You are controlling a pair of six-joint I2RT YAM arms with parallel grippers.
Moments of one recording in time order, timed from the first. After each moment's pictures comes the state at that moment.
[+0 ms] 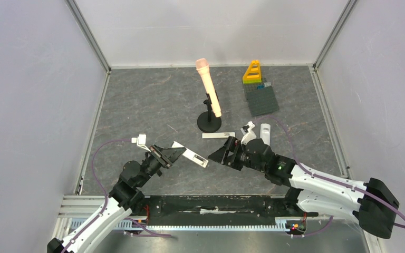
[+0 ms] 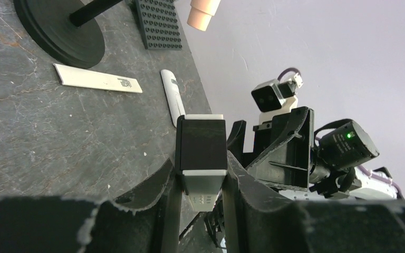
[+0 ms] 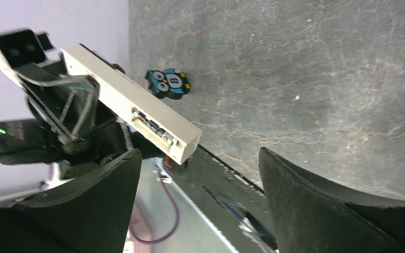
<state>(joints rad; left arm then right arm) -0.63 0.20 0.01 0.24 0.06 -1.10 0.96 0.95 0.48 0.04 -0.01 1.19</state>
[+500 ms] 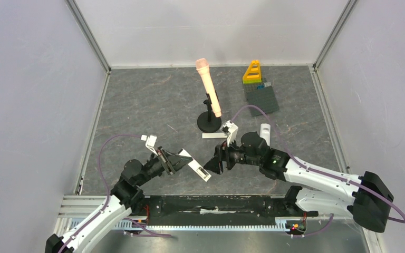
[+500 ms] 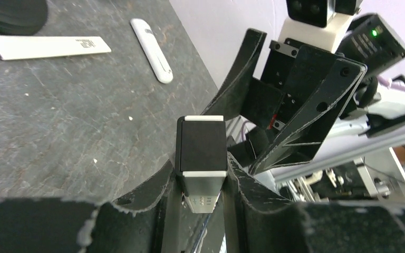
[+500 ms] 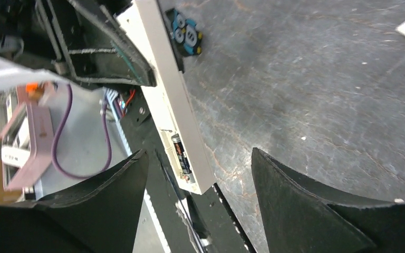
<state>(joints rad) -0.63 0.27 0.01 0.31 0.32 -0.96 0.96 1.05 0.59 0.07 -0.25 0.58</state>
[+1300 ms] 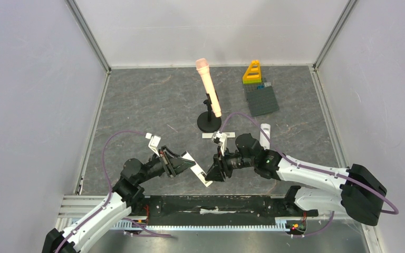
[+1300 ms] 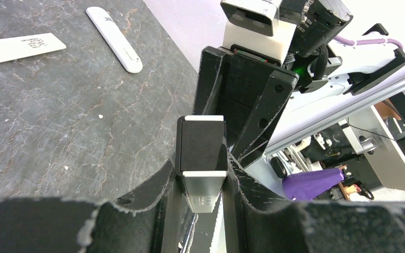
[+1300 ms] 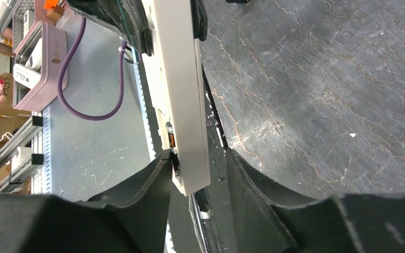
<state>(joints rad) -0.63 0.38 0.02 0.48 0.49 -0.92 0.96 1.15 0.56 0.13 -0.55 0.40</state>
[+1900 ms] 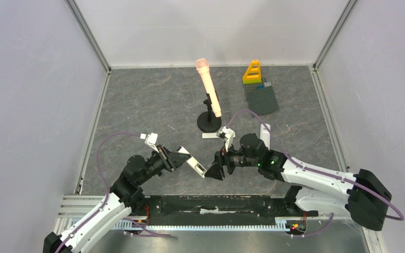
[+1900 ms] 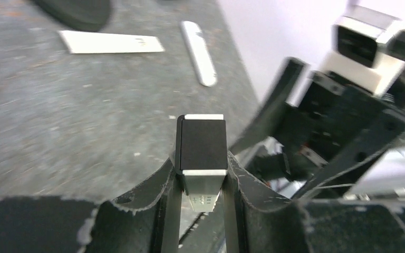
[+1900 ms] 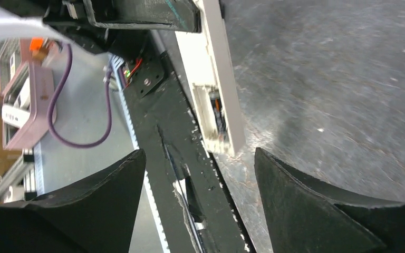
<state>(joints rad) -0.63 0.35 0.06 0.26 0.30 -0.91 0.96 1.11 0.56 0.12 -0.45 0.45</state>
